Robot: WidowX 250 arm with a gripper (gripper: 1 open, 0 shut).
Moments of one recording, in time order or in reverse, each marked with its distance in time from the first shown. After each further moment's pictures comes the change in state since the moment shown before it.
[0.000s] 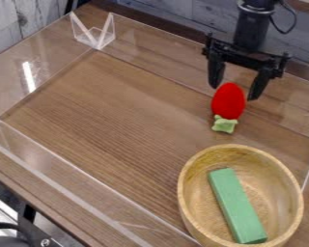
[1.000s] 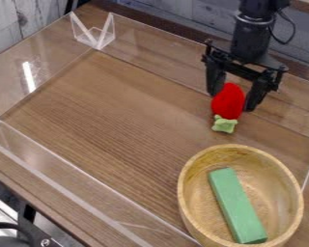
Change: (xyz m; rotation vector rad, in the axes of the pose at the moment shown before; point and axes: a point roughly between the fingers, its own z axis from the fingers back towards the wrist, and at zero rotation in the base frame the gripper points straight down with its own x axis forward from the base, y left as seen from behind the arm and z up) arm -0.011 0.013 0.004 -0.021 -0.032 -0.129
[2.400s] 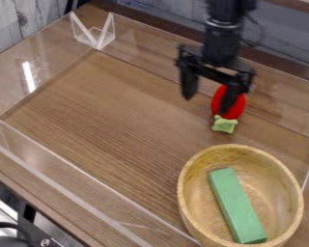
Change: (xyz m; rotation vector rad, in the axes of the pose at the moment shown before) arm -0.012 0.002 -0.016 0.009 0.016 -0.011
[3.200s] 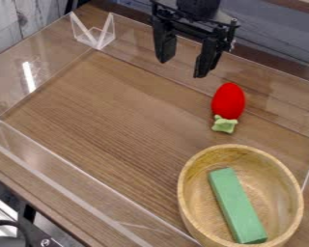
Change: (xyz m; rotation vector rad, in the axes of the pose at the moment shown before) arm -0.031 0.043 0.059 0.013 -0.039 0.066
